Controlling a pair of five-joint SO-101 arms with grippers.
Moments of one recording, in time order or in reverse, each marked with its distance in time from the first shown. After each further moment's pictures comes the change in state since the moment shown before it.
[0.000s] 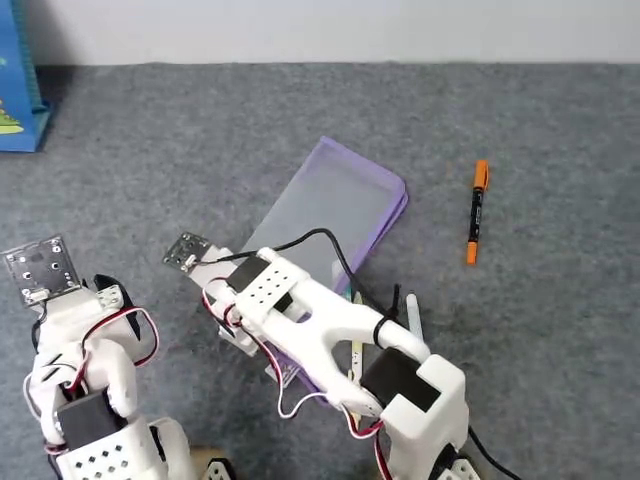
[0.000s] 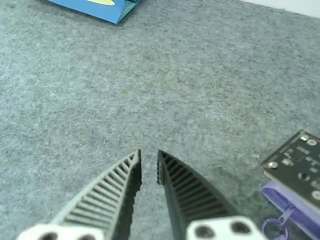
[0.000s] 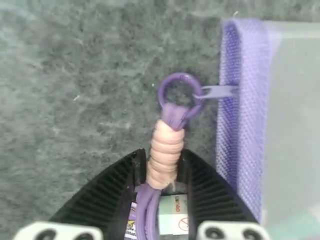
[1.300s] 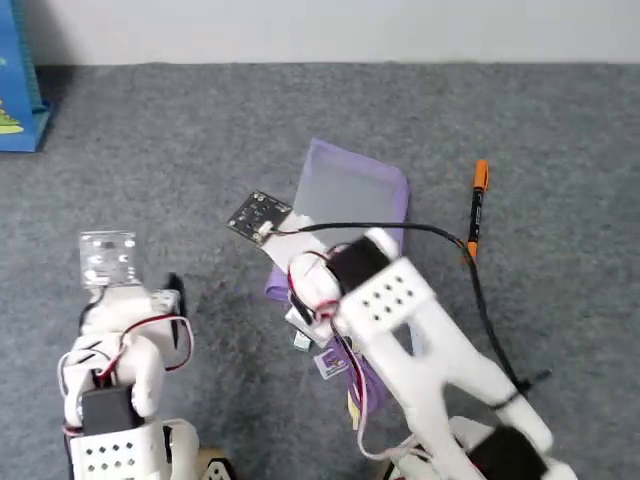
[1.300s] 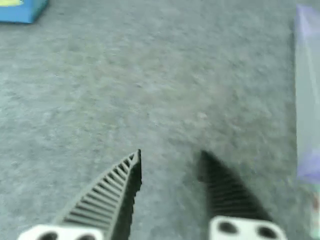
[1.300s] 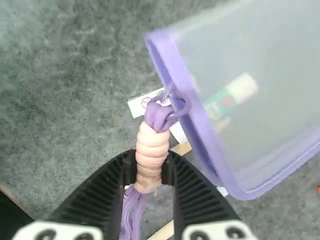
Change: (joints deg) left arm 15.8 0.1 3.5 1.9 -5.4; right arm 12.2 -40.4 11.2 21.7 7.3
